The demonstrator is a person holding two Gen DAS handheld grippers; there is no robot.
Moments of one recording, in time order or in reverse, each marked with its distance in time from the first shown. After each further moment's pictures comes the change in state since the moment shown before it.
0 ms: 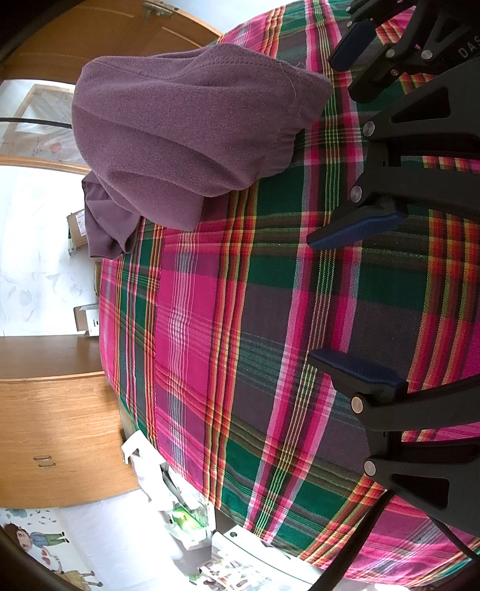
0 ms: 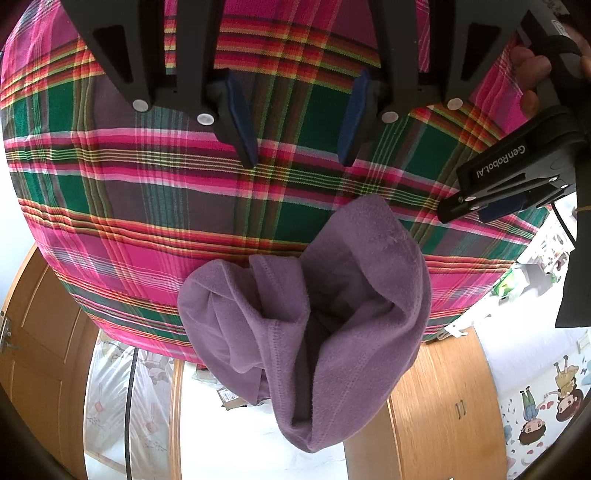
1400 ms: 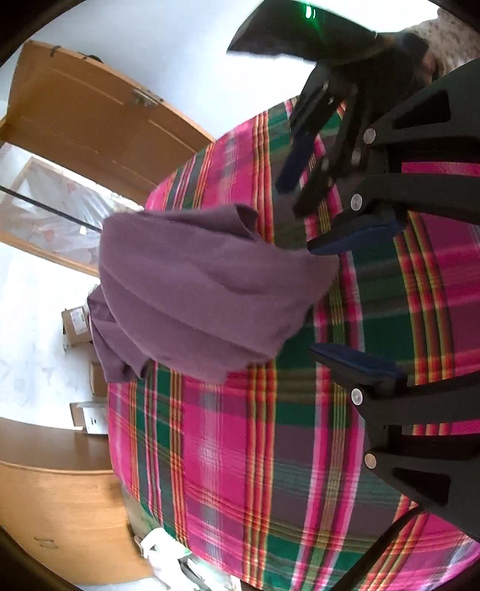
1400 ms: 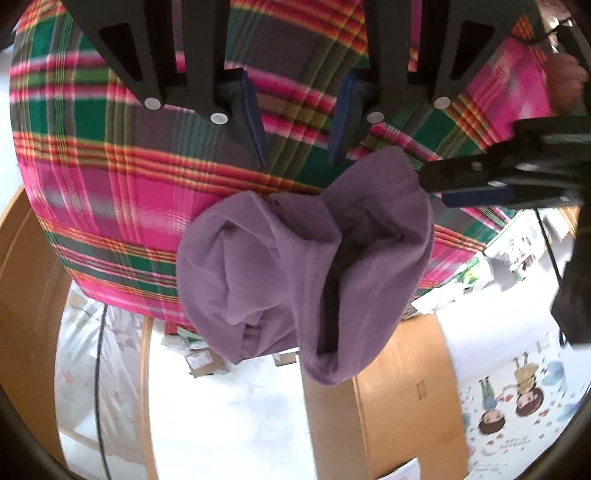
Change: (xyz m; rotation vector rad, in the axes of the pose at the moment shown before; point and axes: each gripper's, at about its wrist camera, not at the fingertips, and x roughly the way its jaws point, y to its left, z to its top) left arm -0.047 -0.038 0.029 0.111 0.061 -0.385; right arm -0.009 -0.047 0.029 -0.086 -0.113 0.146
